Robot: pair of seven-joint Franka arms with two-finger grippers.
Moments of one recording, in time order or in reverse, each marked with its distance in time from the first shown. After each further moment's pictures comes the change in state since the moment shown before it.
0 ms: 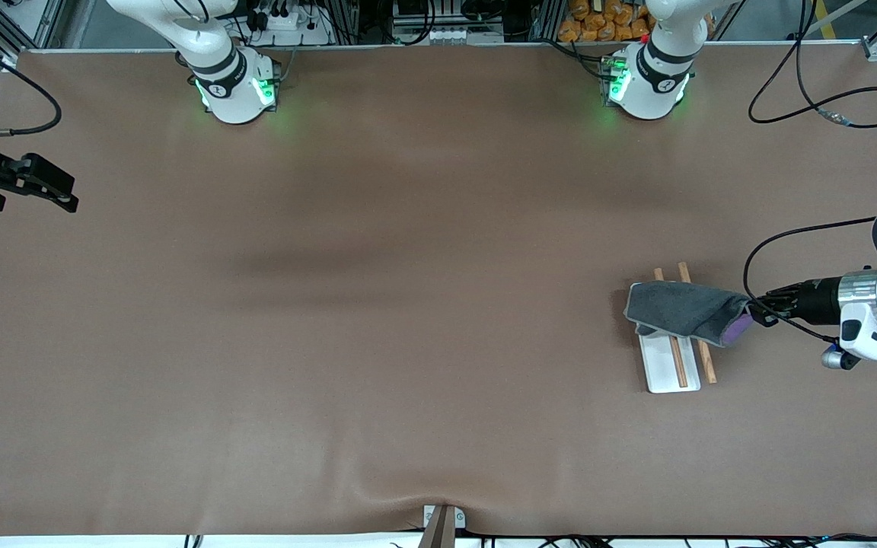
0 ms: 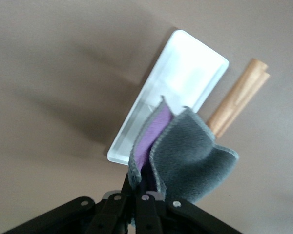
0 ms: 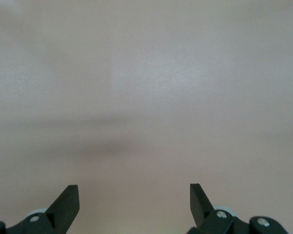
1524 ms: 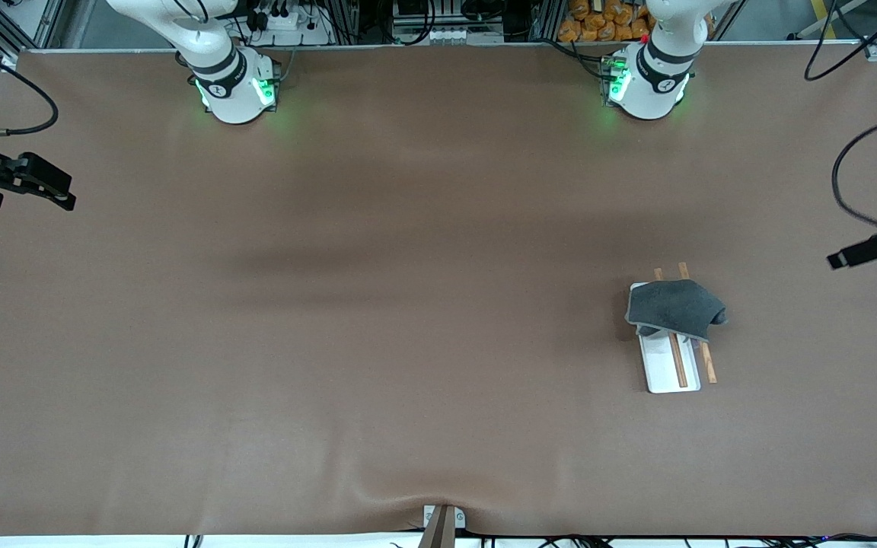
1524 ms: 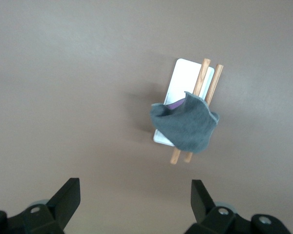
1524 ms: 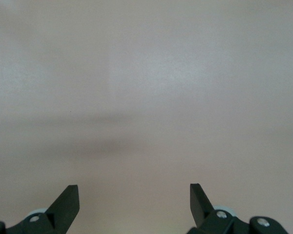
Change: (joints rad) left arm 0.018 -0.345 -0.092 0.138 0.281 -0.252 0.051; right arm 0.000 0.000 -0.008 0.001 -0.001 -0.011 0.002
